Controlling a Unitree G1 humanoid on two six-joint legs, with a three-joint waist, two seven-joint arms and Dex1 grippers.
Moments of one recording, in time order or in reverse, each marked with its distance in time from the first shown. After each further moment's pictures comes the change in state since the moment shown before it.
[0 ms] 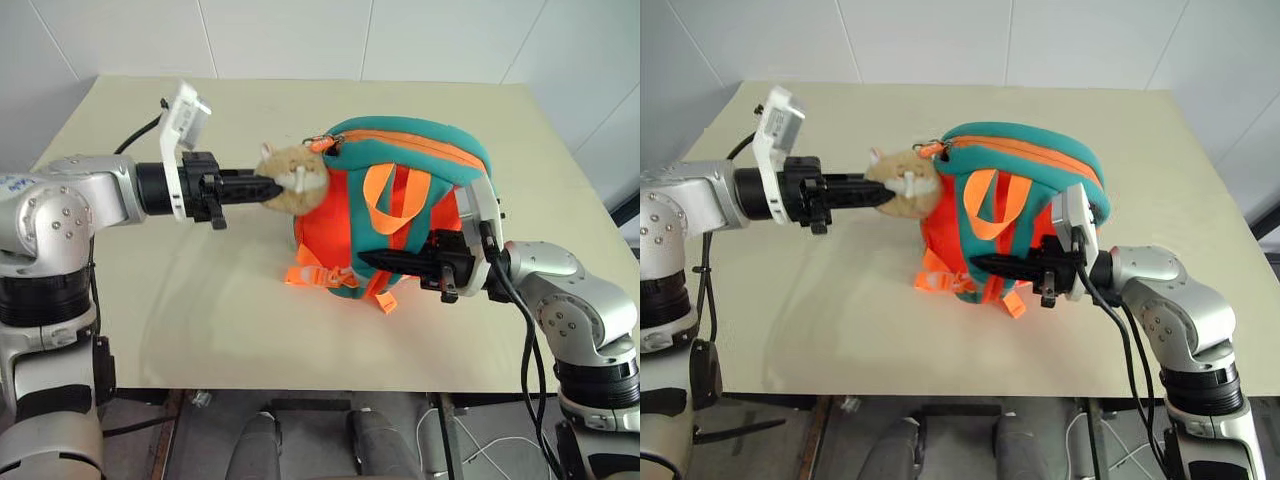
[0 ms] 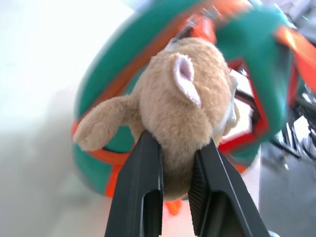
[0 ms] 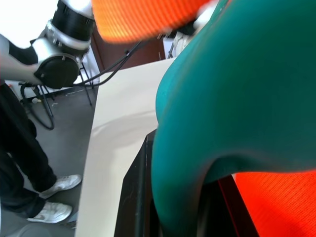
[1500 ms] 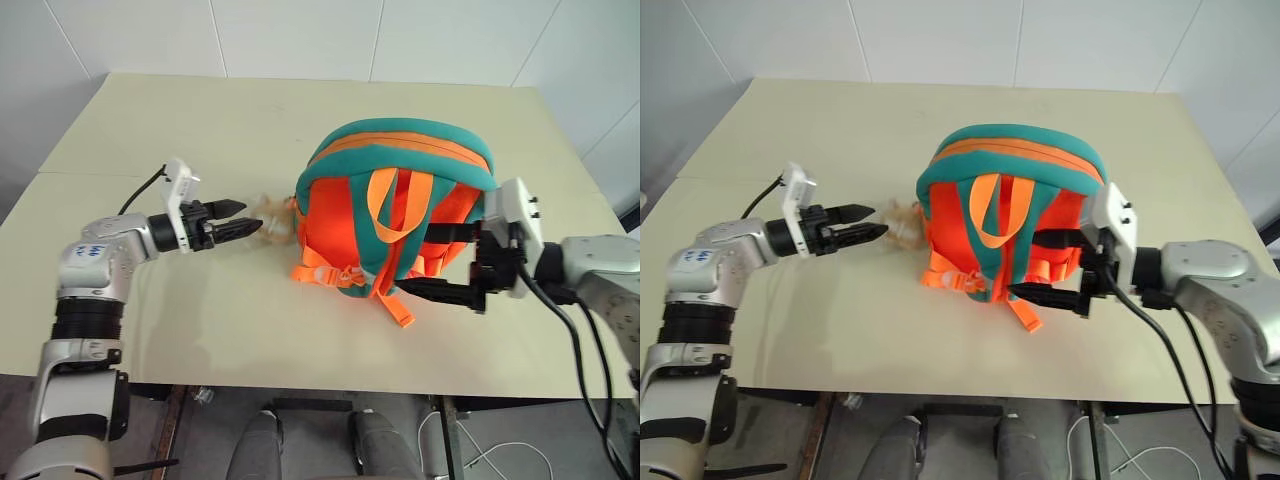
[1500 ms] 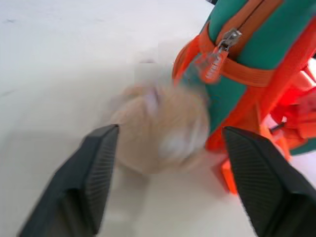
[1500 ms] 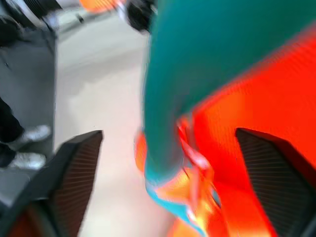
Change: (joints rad) left arm 0.237 -0.030 -0.058 0.392 0.275 -0.670 -0.231; right arm 0.060 -0.372 -0.145 -0.058 0.011 0.116 -0.041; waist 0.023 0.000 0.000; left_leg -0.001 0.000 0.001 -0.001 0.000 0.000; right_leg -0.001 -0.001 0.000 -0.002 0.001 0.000
